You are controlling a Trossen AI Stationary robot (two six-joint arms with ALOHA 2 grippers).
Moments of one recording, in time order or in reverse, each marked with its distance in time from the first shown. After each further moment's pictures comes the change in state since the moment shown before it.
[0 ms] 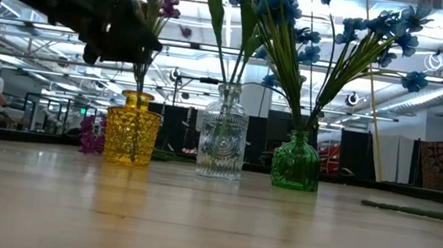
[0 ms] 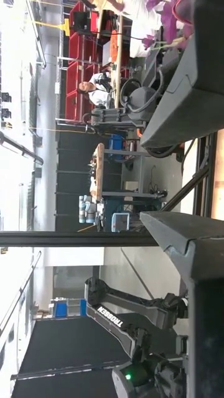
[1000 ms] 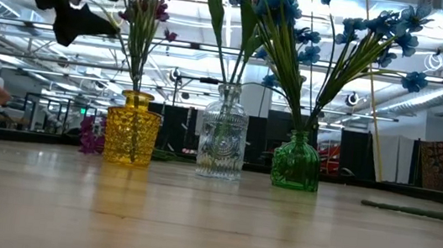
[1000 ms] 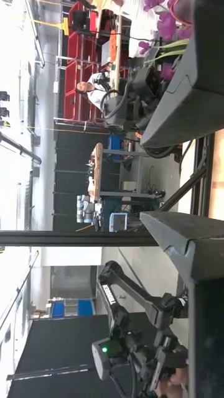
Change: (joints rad) left arm -0.042 -0.496 0.002 -0.452 0.234 -0.113; right arm 0.000 0.000 0.000 -0.011 -0.001 0.000
